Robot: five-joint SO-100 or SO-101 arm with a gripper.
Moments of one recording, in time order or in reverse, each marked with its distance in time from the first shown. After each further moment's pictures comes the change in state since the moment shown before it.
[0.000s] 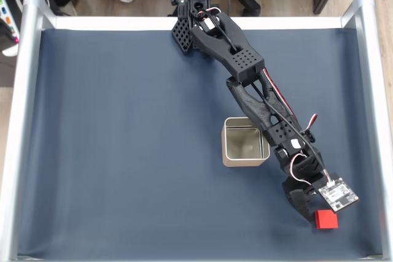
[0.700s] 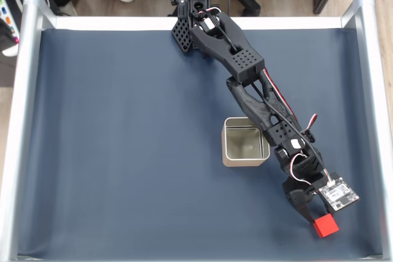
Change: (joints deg) arm 0.0 -0.3 0.0 -0.4 -0.4
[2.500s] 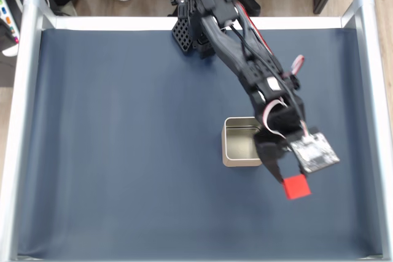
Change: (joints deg) arm 6.4 62.8 47.9 24.2 1.4
